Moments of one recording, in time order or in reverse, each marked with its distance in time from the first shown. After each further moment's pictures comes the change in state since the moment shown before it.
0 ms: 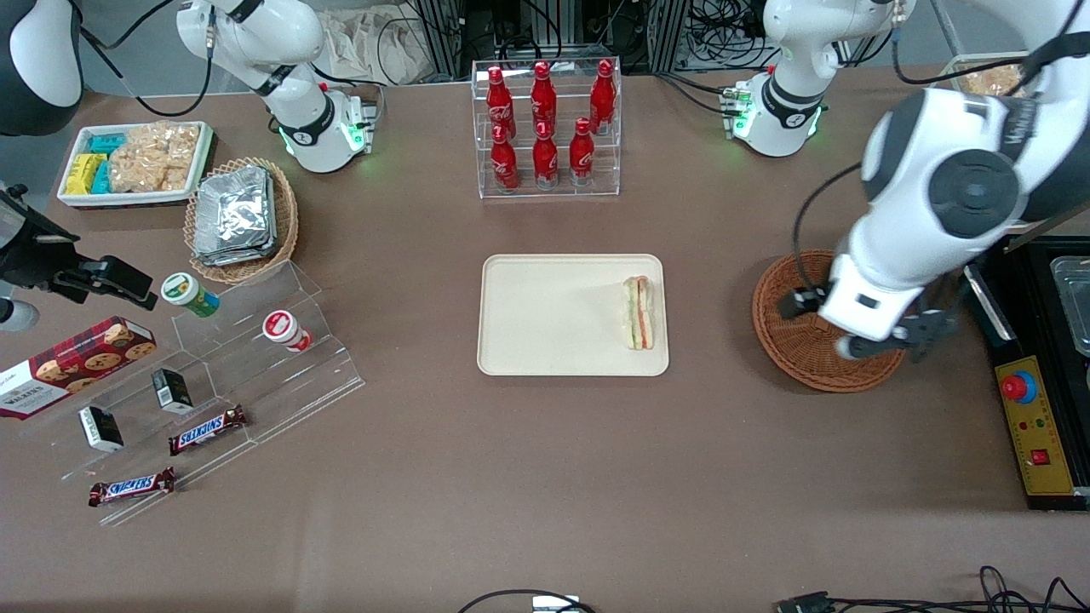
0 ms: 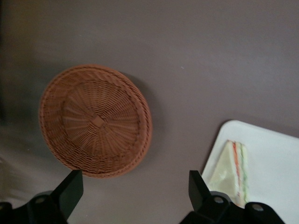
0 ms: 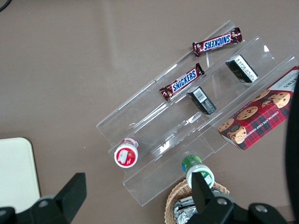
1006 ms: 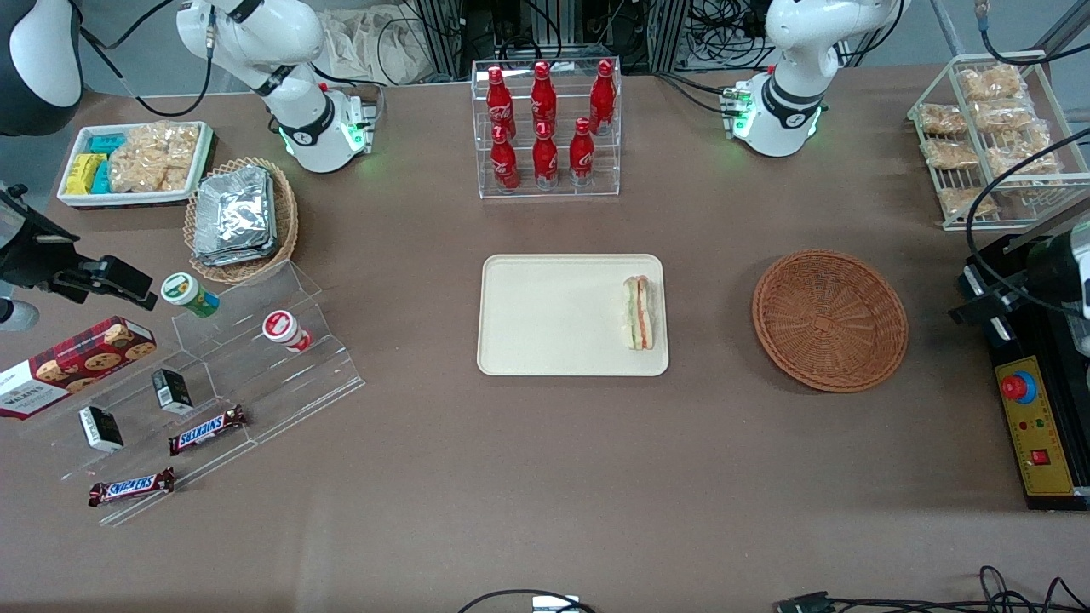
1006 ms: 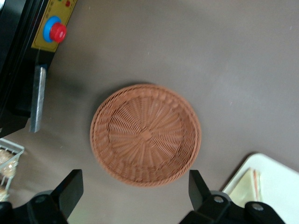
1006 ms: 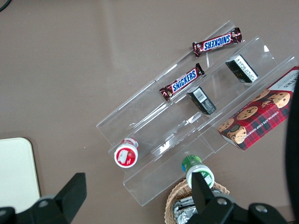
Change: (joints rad) arm 0.094 -0.070 0.282 0.030 -0.160 -0.071 0.237
